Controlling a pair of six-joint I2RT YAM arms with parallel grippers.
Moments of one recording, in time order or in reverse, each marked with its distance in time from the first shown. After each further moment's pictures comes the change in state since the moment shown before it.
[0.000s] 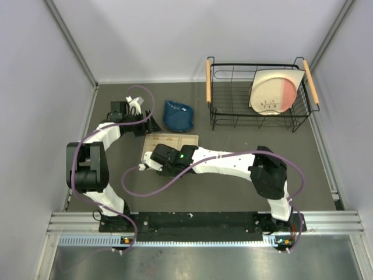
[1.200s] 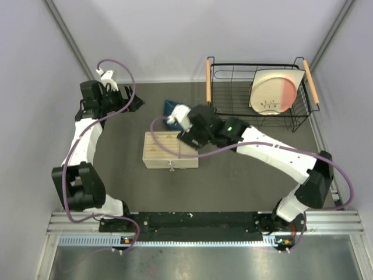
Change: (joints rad) left arm 0.137 -0.168 0.216 -0.018 -0.039 0.072; right arm -0.190 -0.377 -0.051 -0.029 0.047 0.052
